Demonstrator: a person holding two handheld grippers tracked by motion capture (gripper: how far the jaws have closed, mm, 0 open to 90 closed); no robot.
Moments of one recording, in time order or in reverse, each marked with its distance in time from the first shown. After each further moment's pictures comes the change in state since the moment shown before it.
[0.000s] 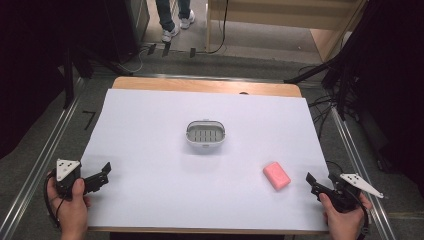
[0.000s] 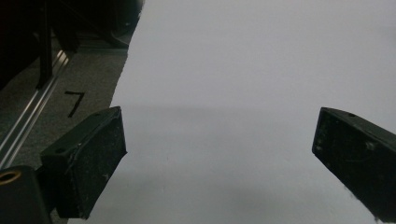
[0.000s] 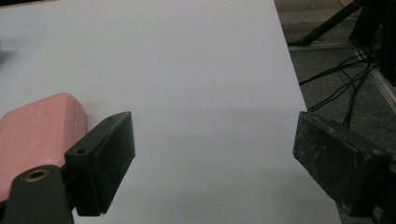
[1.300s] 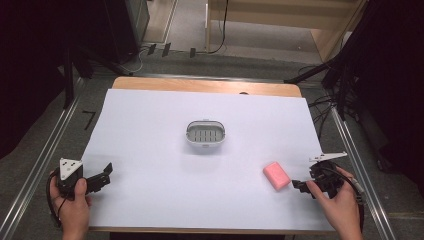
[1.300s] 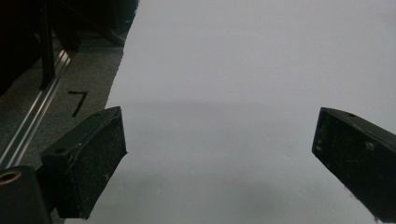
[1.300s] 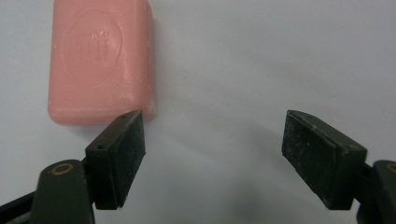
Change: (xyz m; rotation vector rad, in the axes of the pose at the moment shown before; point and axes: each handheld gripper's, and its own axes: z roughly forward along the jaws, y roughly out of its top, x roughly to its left) left arm -0.003 0.000 0.002 0.020 0.005 0.030; right arm 0.043 0.055 0.028 0.612 0.117 -0.302
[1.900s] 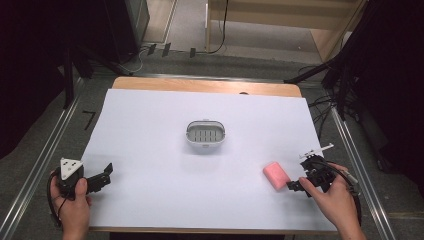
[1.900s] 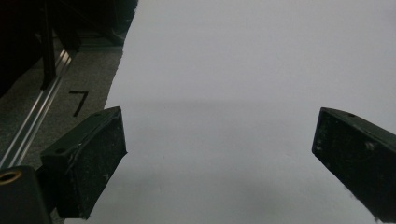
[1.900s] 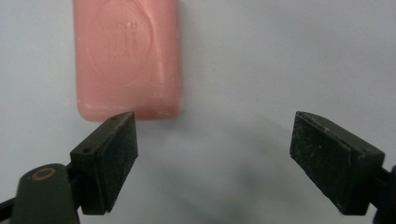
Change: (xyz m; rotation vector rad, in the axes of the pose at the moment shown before) left arm -0.001 0.000 0.001 0.008 0.004 0.012; right arm 0.016 0.022 0.001 0.152 0.026 -0.009
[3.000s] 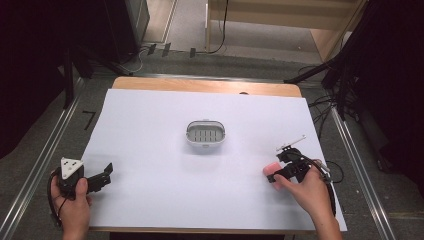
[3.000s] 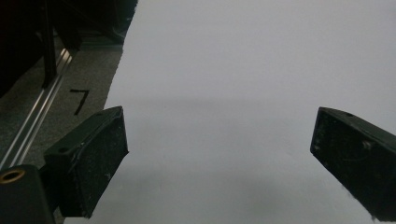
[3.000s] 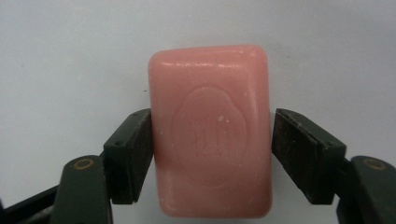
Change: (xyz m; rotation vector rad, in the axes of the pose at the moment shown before) left arm 0.000 0.000 0.001 0.008 0.007 -0.002; right arm 0.038 0.041 0.028 0.059 0.023 0.015
